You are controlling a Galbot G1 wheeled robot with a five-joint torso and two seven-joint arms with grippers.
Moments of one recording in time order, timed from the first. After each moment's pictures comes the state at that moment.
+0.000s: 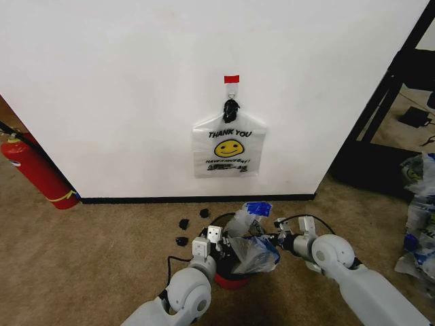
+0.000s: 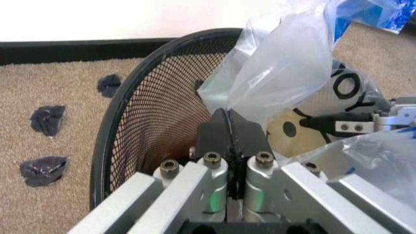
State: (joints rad) left arm 1.11 -1.18 0.19 -1.93 -0.68 0.42 -0.54; right arm -1.06 0.94 0.16 1.71 0.93 -0.73 0.00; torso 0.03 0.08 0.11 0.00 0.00
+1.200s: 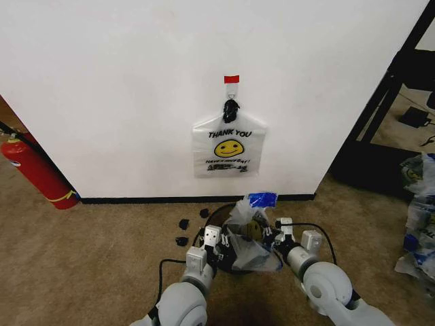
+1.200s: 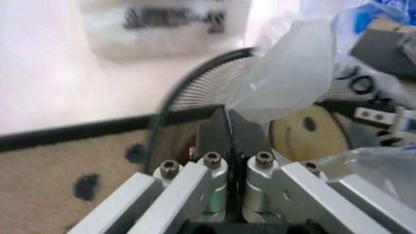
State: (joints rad) left arm 1.24 -1.15 0.13 -2.10 -0.41 0.32 -0.48; right arm -1.30 1.01 0.25 1.93 0.73 -0.23 0.08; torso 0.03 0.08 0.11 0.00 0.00
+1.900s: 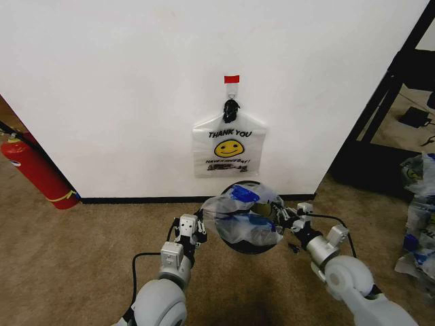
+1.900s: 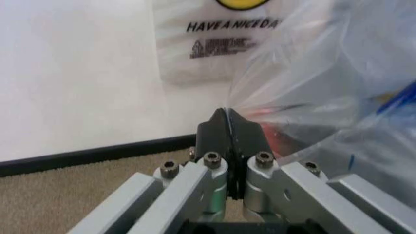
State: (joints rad) left arm 1.30 -1.12 0.00 -2.14 -0.35 0.31 -0.47; right arm -1.30 0.99 0.42 1.88 0.92 -0.14 -0.19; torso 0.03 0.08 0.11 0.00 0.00
